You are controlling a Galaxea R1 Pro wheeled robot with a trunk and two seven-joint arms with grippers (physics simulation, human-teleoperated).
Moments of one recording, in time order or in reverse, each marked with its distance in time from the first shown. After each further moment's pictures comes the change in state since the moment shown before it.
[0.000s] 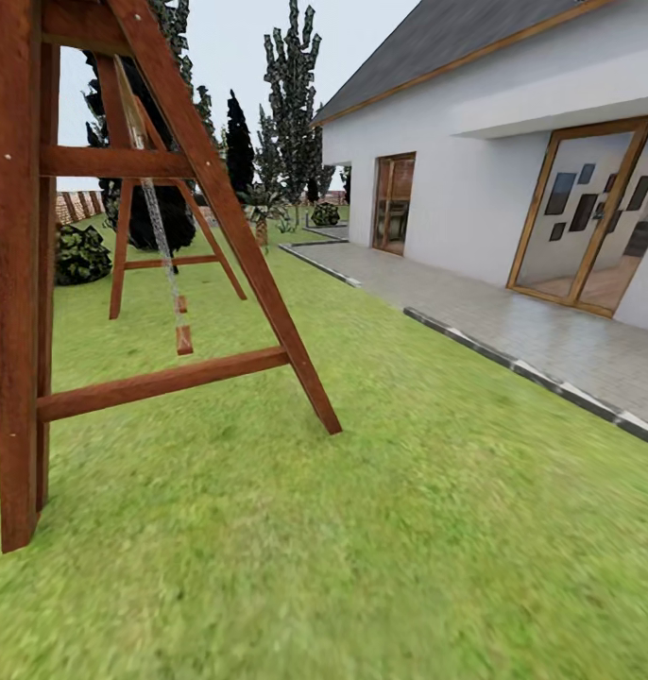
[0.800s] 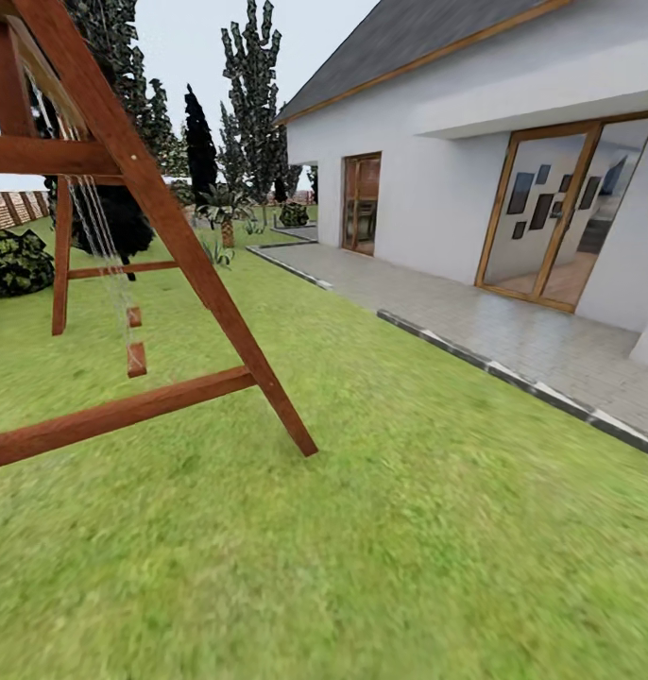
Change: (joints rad) left arm 0.000 0.000 0.000 0.000 0.000 0.000 0.000; right arm 0.000 0.000 0.002 0.000 0.003 0.000 0.000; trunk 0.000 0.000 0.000
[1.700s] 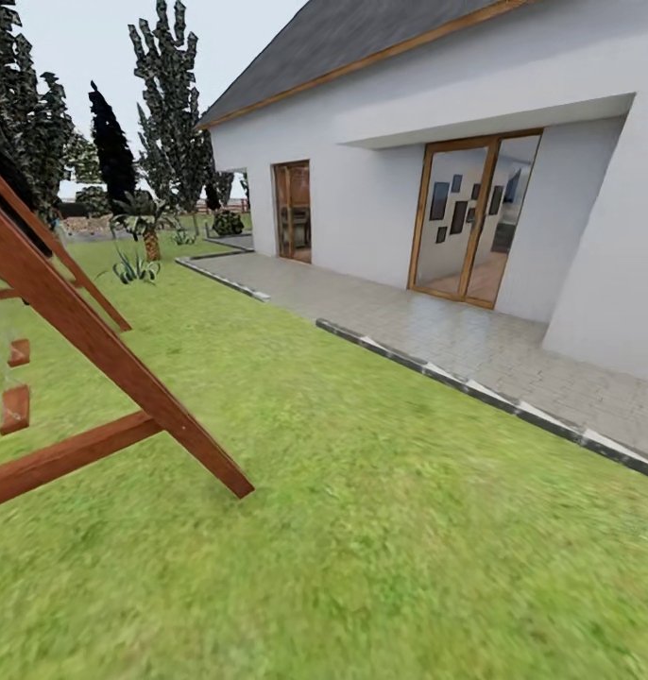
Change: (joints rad) left arm 0.000 -0.001 0.000 0.000 0.000 0.000 0.000; right arm 0.000 0.000 0.002 0.001 0.005 0.000 0.000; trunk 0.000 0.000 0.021
